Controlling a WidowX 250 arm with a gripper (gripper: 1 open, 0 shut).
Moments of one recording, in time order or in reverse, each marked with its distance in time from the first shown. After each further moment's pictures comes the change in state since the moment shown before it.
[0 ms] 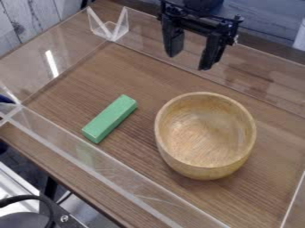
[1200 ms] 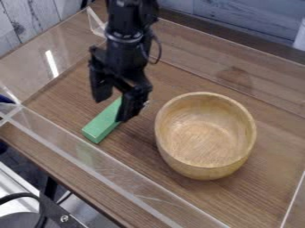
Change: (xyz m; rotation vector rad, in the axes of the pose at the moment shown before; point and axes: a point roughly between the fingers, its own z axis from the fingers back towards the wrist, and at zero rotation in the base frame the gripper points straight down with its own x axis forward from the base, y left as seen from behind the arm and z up) arm -0.075 0.071 -0.064 0.145 0.059 -0.082
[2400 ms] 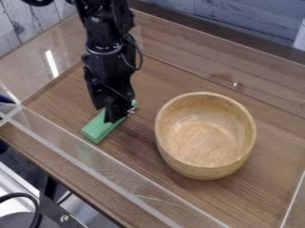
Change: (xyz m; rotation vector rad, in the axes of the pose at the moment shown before) arm 0.004 0.010 -0.014 -0.035 -0.144 -0.133
